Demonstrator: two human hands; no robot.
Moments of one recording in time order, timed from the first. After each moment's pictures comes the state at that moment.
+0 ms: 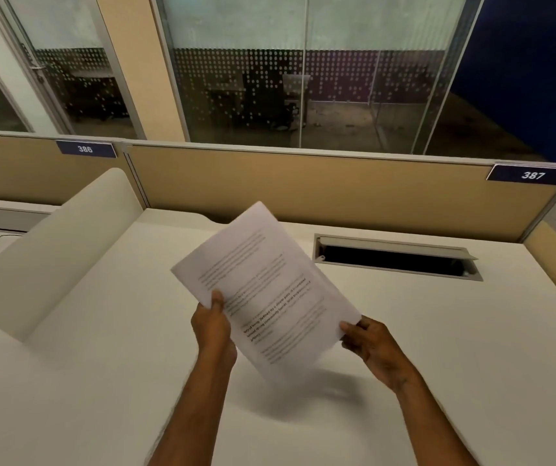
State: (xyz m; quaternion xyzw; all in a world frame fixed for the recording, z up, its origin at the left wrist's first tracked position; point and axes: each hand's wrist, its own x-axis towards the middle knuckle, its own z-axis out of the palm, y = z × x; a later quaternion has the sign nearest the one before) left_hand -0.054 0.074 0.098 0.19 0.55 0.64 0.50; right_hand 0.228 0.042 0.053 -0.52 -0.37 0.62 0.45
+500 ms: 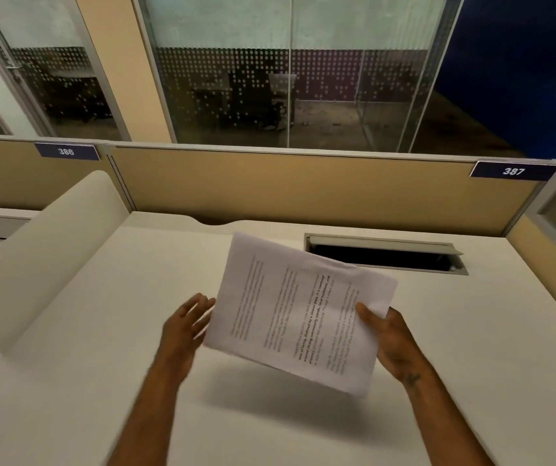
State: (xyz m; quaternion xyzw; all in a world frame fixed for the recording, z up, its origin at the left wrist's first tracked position) left_hand -0.115 0.082 0.076 0.28 0.54 0.52 0.60; right_hand 0.248 0.035 0.076 -0.50 -0.33 0.58 0.55
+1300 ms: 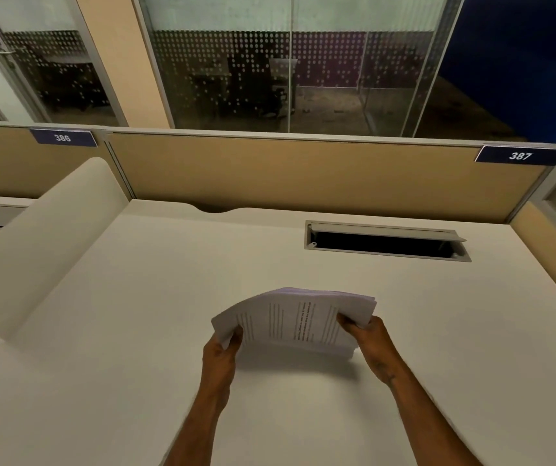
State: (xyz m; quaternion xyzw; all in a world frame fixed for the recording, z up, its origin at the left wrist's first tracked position) left_hand -0.062 0.024 0.014 0.38 0.60 0.48 0.52; right_hand 0.225 0.024 0.033 -0.59 -0.42 0.51 0.46
